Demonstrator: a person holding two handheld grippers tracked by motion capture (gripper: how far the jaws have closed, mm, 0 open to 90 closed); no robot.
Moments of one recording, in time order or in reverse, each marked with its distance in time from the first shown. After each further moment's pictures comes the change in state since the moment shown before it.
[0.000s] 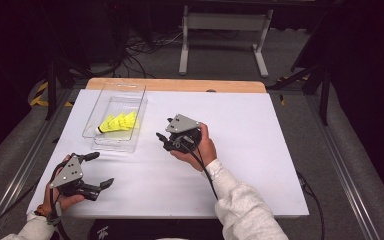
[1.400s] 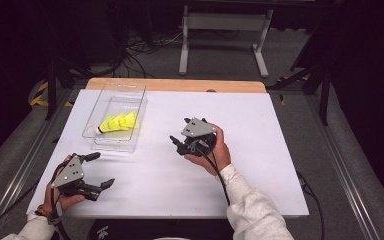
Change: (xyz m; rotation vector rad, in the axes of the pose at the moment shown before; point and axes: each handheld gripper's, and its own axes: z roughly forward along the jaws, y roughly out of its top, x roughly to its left) left arm -0.001 0.000 0.002 0.008 -0.004 -0.002; right arm -0.013 -0.024 -0.026 0.003 -0.068 0.000
